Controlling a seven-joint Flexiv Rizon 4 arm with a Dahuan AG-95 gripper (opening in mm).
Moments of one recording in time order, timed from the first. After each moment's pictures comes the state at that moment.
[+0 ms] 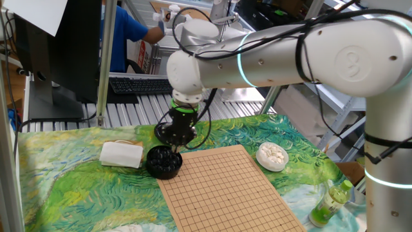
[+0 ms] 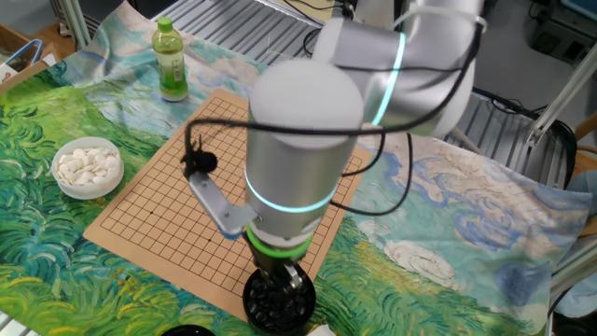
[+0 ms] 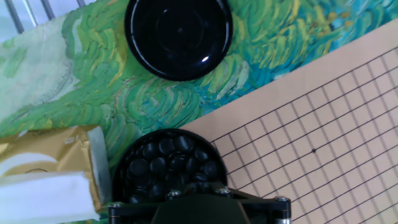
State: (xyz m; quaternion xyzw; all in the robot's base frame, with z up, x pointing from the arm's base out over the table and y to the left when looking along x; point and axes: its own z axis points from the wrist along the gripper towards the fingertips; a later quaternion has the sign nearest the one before) arm 0.652 0.094 0.086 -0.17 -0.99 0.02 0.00
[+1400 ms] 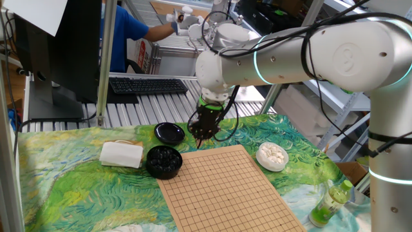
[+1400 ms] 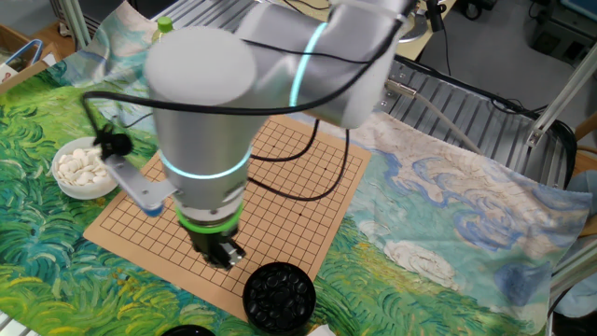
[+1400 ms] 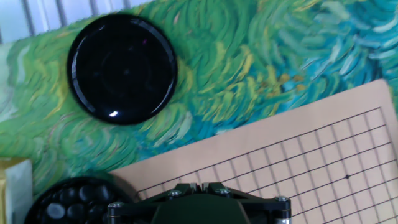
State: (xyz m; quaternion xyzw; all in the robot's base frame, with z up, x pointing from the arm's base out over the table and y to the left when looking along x) arm 0.686 -0.004 0.080 -0.11 -0.99 0.02 0.00
